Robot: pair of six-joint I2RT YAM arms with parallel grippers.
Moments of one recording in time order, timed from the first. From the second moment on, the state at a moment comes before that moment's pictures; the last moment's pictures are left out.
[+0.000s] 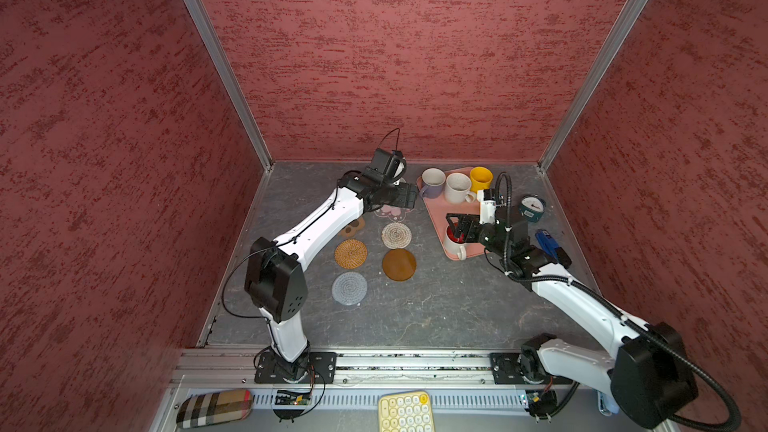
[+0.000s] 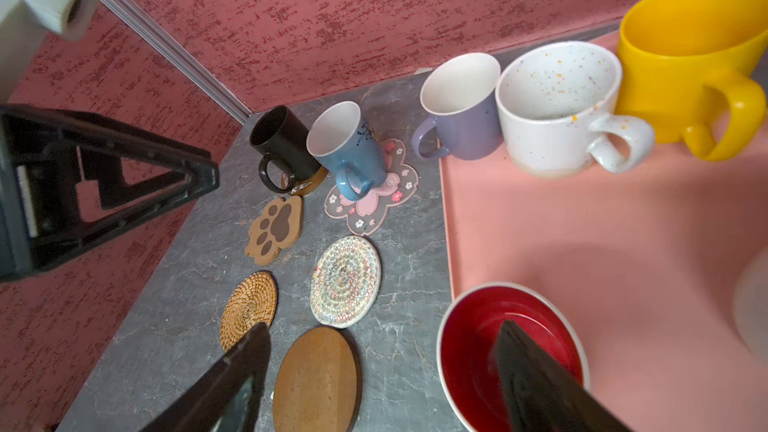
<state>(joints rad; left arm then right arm) -0.58 1.82 1.70 -0.69 0.04 -0.28 0.38 1.14 0.67 0.08 -0.15 0.50</state>
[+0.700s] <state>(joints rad) -0.64 2.28 2.17 -0.74 -0.01 -0.17 0.37 1.06 0.45 0.30 -0.13 0.64</state>
